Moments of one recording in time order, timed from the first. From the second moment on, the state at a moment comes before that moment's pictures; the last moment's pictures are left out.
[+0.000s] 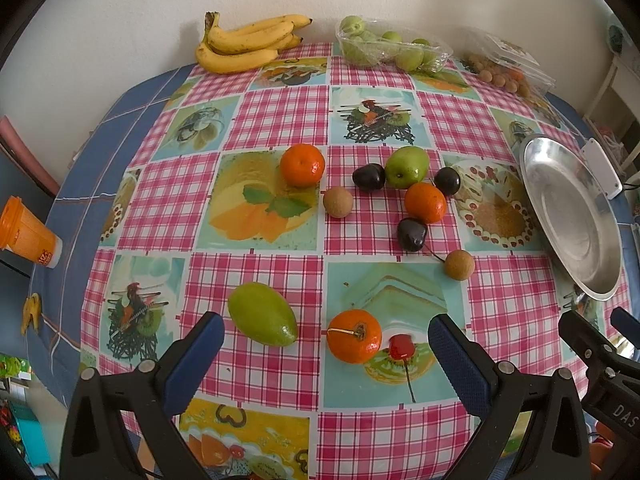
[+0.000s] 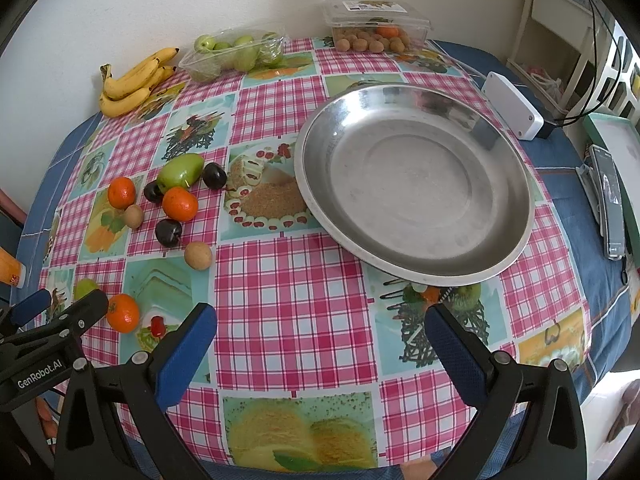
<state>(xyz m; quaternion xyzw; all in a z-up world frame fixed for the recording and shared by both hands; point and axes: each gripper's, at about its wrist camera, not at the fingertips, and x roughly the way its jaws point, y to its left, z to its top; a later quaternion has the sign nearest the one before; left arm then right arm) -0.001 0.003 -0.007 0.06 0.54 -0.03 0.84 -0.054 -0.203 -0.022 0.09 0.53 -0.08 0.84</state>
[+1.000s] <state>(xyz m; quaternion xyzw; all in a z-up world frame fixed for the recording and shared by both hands) 0.016 0.013 -0.036 0.01 0.61 -0.04 0.79 -0.009 -0.153 -0.028 0.08 0.51 0.03 0.86</state>
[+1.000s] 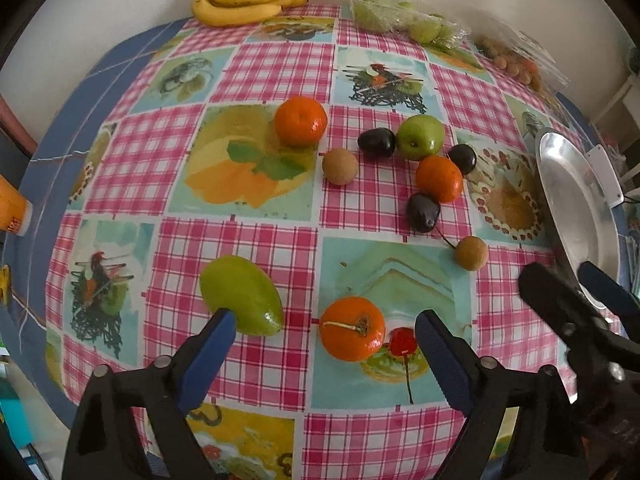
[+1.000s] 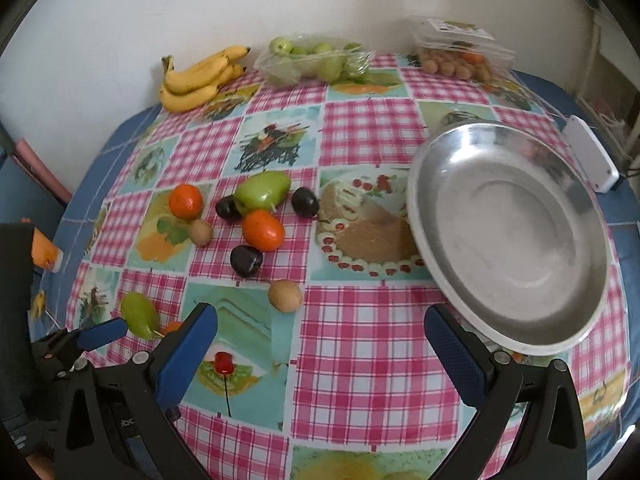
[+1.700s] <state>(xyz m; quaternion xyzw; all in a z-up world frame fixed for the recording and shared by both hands) 0.019 0.007 -0.035 -0.02 0.59 -0.09 0.80 0.023 -0.142 -0.065 0.09 0.55 0.05 0.83</state>
